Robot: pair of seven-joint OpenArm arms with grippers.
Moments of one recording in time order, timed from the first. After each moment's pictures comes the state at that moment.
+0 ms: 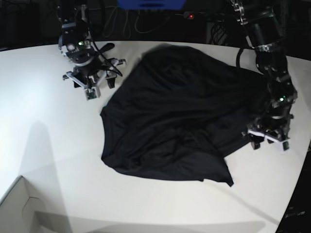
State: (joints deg) left arm -6.3 -10.1 -20.1 81.3 -15.1 -8.4 30.6; right arm -20.1 4.2 -0.1 100.0 -0.3 9.2 -34.8
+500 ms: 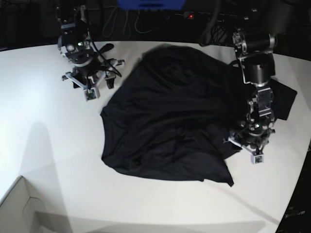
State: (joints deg) left arm -23.7 -9.8 -14.4 45.7 -0.1 -8.5 19.5; right arm -19.6 4.5 0.0 99.9 -0.3 9.2 -34.9
